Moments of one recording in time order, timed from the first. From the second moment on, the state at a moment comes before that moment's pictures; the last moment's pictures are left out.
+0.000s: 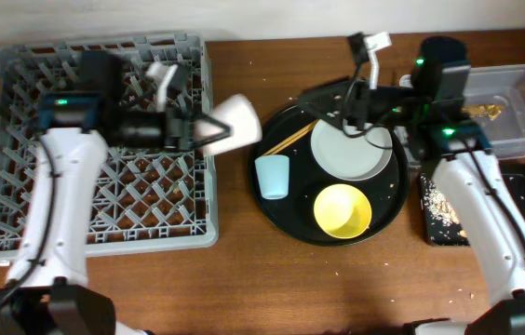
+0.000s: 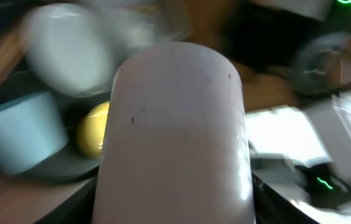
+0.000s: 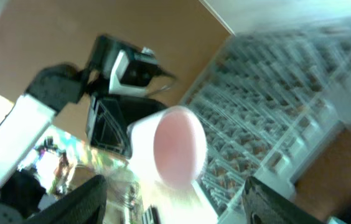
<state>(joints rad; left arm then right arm) 0.00 1.68 1.65 -1.24 1.16 0.10 0.08 1.52 1.30 -0.14 -1.21 0.52</state>
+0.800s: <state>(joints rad) 0.38 1.68 1.40 -1.17 0.03 -0.29 0.06 1.52 1.31 -1.00 -0.38 0.20</state>
